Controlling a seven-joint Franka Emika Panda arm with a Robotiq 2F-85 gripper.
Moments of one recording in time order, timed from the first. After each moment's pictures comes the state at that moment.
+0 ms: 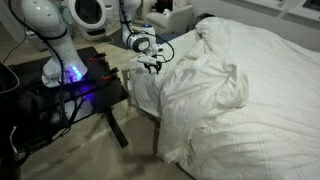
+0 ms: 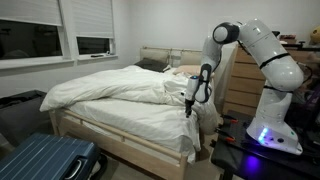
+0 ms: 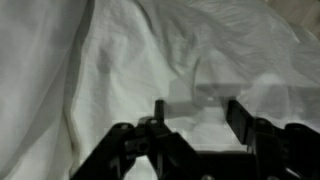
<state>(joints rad) -0.10 0.73 -0.21 -2.35 -0.29 3.24 -0.50</state>
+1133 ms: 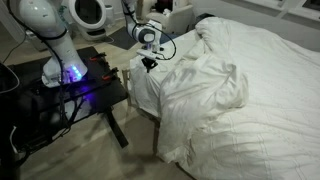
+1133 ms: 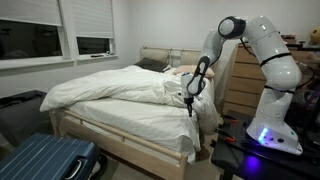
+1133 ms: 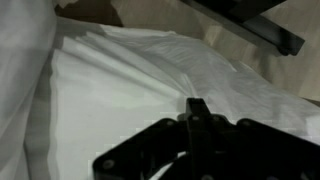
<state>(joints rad) -0.22 0.64 -0.05 -2.27 -0.27 2.74 -0.47</state>
